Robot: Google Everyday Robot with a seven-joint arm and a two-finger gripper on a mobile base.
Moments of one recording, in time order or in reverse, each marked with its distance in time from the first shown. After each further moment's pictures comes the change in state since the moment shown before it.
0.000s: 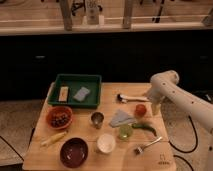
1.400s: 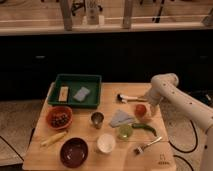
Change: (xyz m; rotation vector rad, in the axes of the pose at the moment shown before) arm -0.012 -0.004 0.021 0.012 -0.091 -0.175
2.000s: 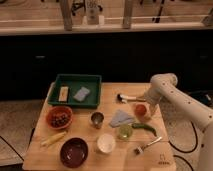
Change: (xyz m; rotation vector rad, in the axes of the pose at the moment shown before) arm -0.003 -0.005 0.006 0.001 -0.030 -0.064
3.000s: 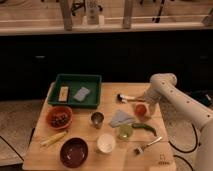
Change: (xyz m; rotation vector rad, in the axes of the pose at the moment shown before) arm -0.002 -0.004 0.005 0.003 -0.031 -0.056
